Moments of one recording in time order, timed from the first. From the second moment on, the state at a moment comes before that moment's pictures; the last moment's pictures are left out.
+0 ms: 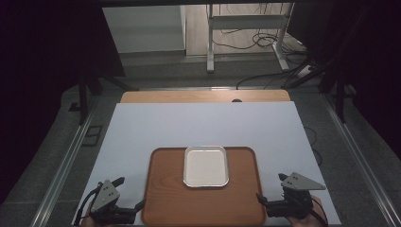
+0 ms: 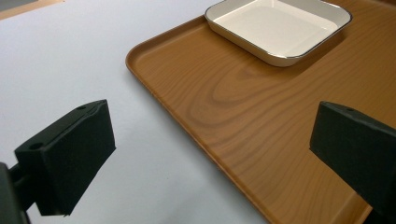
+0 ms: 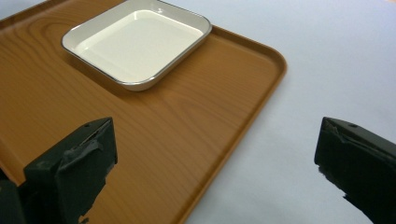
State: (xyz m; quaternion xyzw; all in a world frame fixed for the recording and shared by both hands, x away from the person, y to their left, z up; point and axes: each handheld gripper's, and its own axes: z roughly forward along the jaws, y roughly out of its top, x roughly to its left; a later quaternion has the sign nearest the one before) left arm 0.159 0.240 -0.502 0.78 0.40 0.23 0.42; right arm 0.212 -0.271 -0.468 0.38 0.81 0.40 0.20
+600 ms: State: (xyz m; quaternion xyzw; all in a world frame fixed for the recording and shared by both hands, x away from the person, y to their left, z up) left arm 0.158 0.241 -0.502 0.78 0.40 0.23 0.42; right arm 0.204 -0.291 -0.481 0.40 0.81 0.39 0.20
